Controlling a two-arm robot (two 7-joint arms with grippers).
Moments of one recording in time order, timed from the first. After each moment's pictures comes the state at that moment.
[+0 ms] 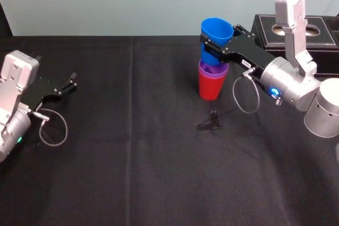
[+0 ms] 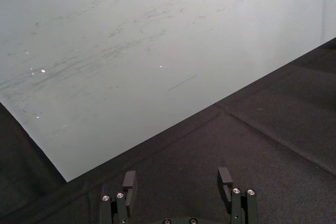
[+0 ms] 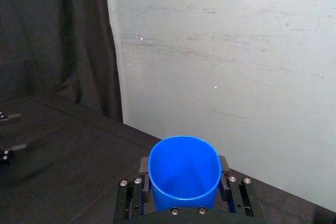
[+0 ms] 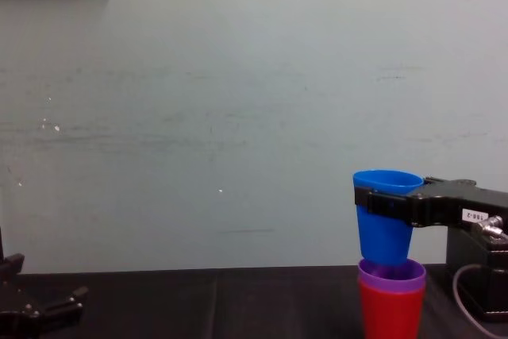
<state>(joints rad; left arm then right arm) -0.20 0.60 0.45 -1.41 -0.25 -0.12 0.03 0.37 0.34 -0.31 -1.36 0.36 0.04 0.41</state>
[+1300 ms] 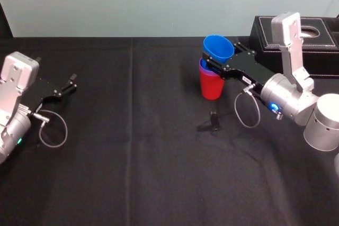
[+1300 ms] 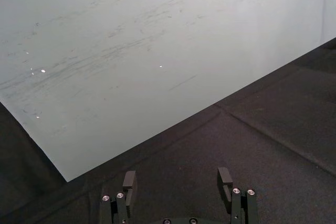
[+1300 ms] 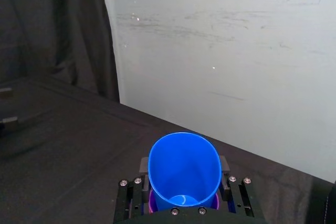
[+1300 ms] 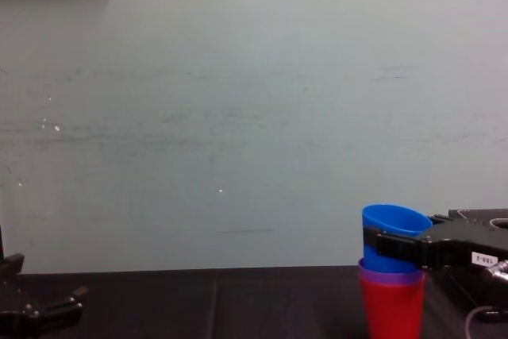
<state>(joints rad) -0.20 0.60 0.45 -1.41 -0.25 -0.12 0.03 0.35 0.35 -0.32 -1.29 0.35 -0.01 0.42</state>
